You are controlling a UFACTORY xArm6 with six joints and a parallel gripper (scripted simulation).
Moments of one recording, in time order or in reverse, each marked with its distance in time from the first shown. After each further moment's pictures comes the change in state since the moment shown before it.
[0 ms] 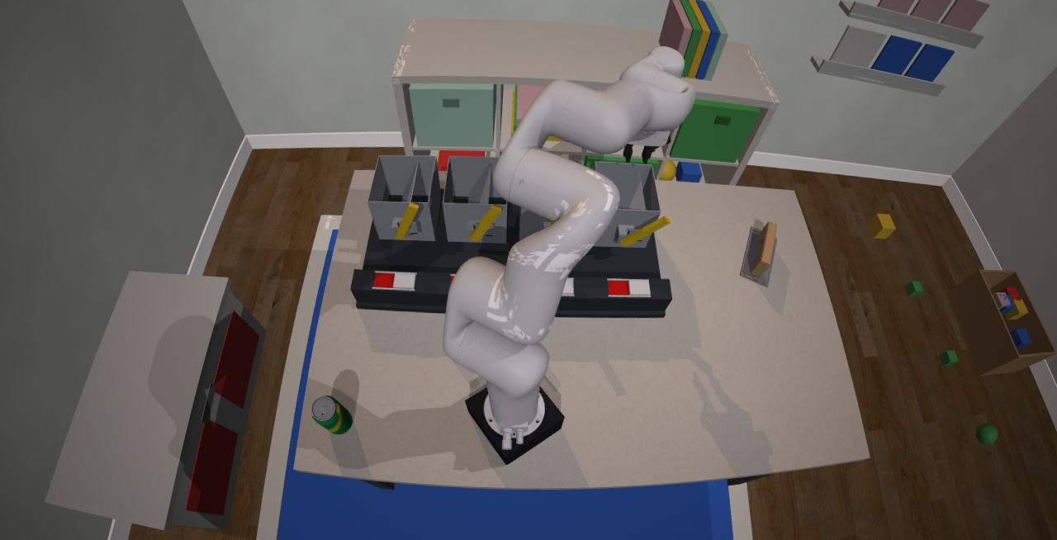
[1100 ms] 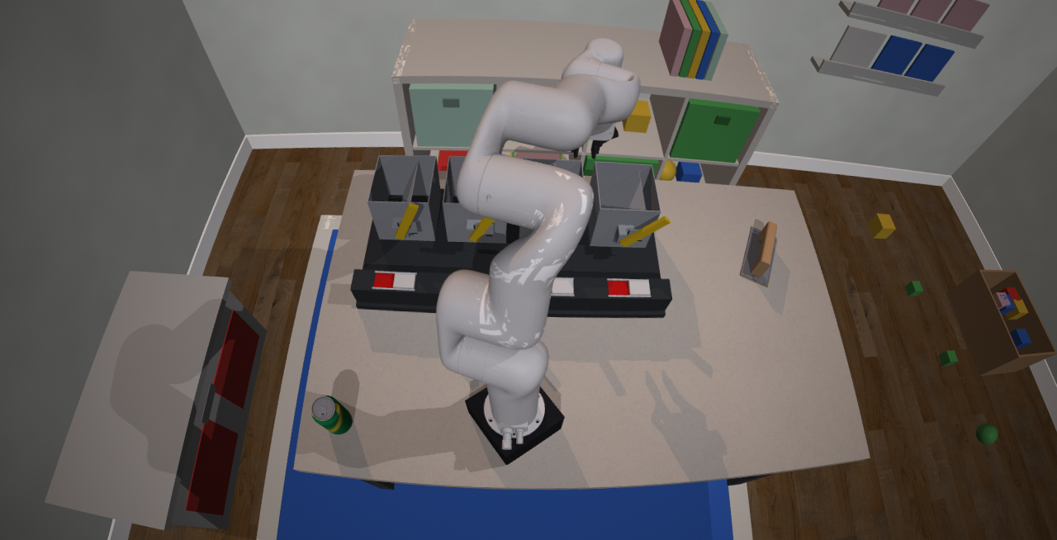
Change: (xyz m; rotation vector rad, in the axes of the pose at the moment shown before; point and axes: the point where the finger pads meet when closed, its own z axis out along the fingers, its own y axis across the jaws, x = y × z) arm 0.006 -0.122 0.002 0.001 -0.015 0.001
